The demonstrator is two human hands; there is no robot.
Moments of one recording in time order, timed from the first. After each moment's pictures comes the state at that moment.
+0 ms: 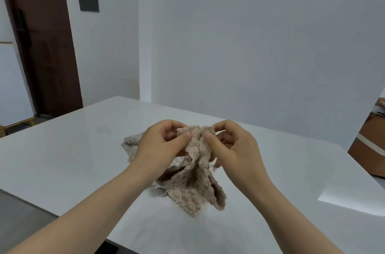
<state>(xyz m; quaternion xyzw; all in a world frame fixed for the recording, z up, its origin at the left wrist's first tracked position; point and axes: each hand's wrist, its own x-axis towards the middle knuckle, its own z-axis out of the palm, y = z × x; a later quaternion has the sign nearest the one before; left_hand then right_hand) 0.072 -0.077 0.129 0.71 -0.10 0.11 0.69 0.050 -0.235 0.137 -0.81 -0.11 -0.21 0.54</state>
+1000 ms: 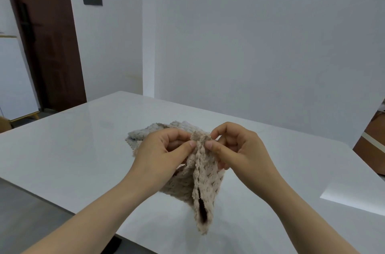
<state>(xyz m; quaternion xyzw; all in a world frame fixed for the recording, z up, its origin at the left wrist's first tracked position) 0.049 -0.069 0.121 0.73 -0.10 0.08 0.67 0.046 -0.243 0.135 -0.79 -0.20 -0.12 0.57</state>
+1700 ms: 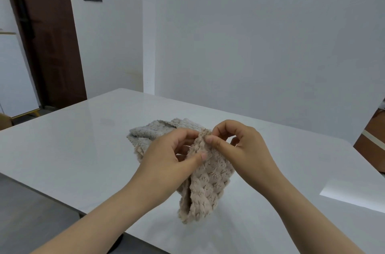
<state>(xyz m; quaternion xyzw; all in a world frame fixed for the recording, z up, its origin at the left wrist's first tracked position) 0.037 -0.068 0.114 0.79 -0.15 0.12 0.58 0.049 -0.238 0.135 -0.84 -0.18 -0.19 0.47</state>
